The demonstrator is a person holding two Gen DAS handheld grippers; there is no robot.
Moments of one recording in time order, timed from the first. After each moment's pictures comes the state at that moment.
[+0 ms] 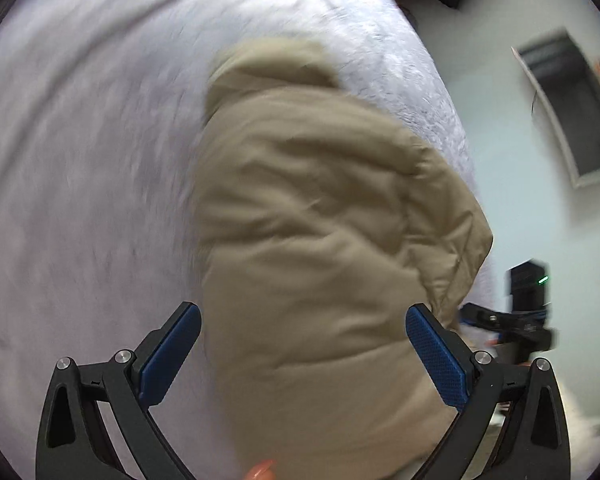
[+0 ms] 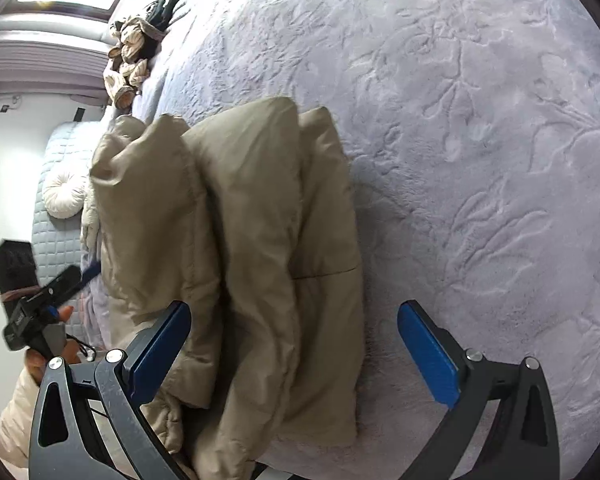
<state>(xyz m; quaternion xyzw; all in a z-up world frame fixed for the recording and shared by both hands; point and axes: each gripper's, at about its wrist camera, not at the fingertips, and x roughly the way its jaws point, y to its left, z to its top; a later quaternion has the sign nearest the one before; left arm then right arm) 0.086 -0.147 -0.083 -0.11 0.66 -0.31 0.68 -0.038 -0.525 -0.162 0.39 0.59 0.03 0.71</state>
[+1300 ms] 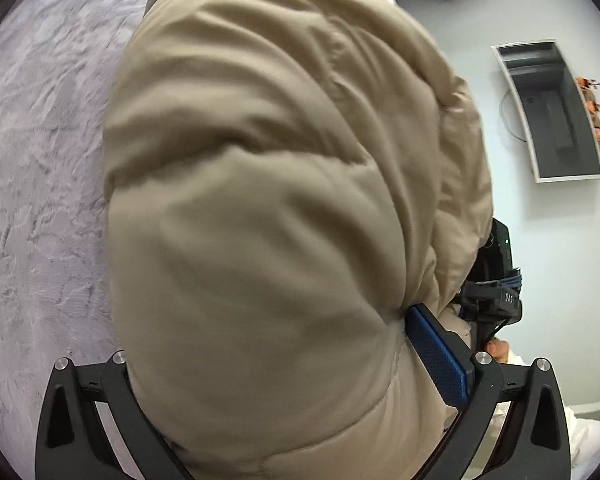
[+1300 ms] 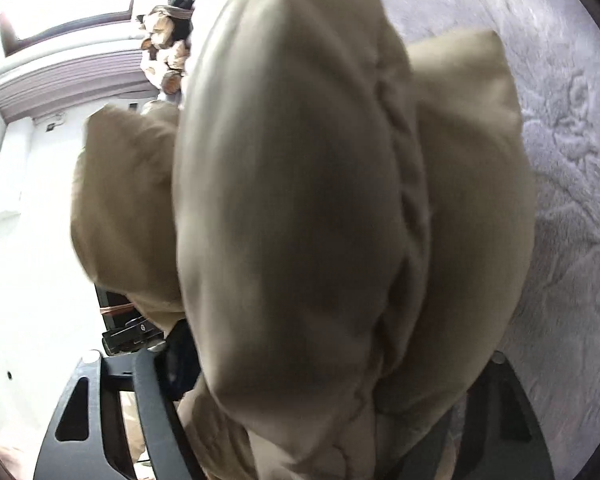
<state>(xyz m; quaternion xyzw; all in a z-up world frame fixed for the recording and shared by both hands) 0.067 -0.210 -0.114 -0.16 0.67 -0.38 0.61 0.028 -0.478 -0.208 0.51 0.57 0.16 0.63</state>
